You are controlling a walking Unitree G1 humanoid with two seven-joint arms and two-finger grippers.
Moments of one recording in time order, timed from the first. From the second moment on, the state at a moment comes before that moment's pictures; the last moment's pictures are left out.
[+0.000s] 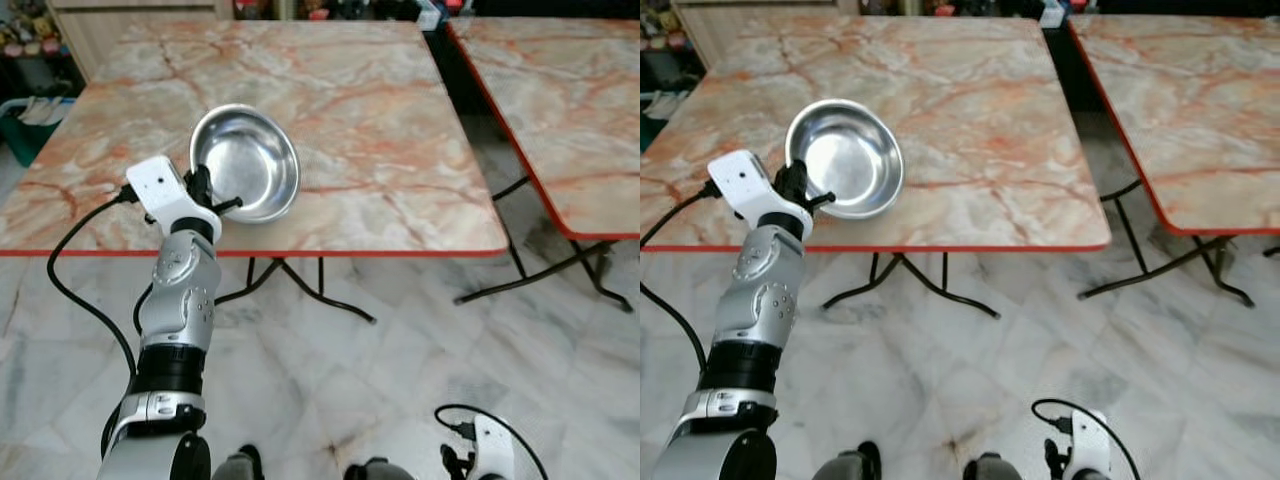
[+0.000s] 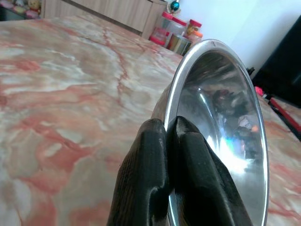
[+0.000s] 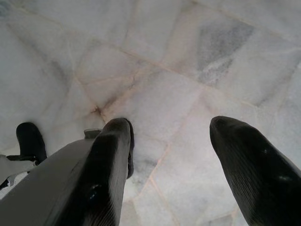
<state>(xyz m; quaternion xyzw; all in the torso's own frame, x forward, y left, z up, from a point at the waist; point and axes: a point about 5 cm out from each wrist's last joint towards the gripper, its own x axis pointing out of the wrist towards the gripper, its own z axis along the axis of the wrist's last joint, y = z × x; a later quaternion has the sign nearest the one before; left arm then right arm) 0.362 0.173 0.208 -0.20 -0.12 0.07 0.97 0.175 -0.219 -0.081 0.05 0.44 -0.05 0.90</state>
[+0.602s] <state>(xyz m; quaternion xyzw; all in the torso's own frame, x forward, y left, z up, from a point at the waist) 0.361 0.188 0.210 -0.21 -0.12 0.10 0.97 0.176 -0.214 -0.082 0.05 0.44 -0.05 0.90</state>
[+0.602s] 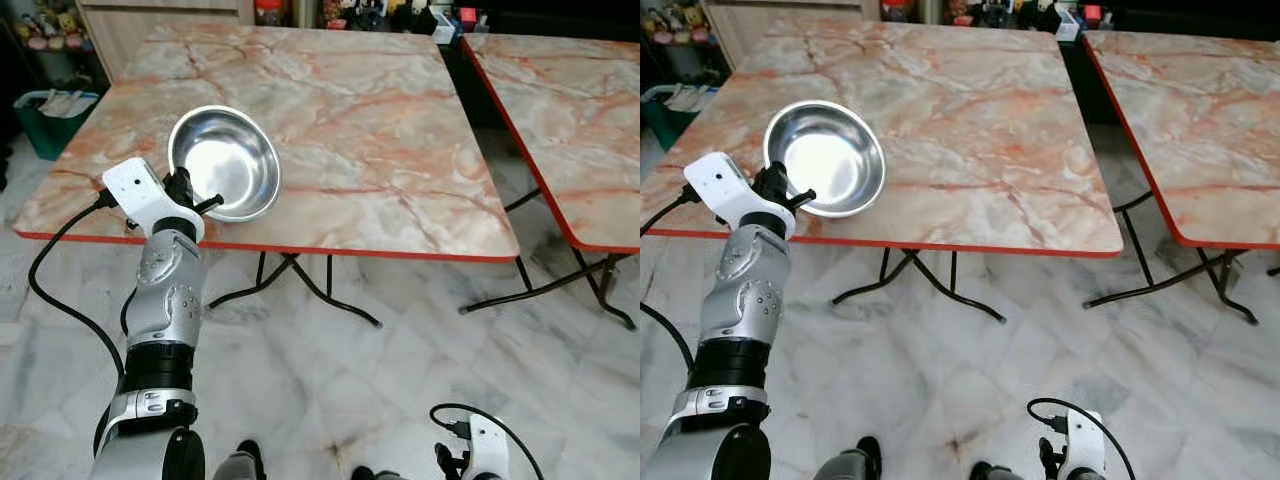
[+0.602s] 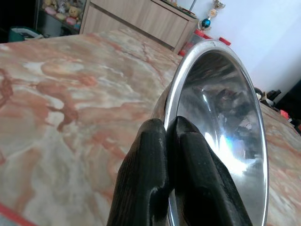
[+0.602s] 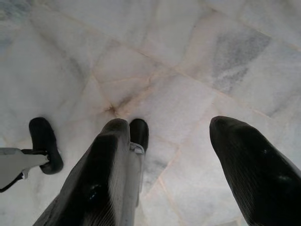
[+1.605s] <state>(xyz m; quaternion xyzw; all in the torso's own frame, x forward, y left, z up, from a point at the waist) 0.363 0.188 0.214 -0.20 -0.11 0.09 0.97 0.178 -0.208 -0.082 0.05 0.44 -0.05 0.90</state>
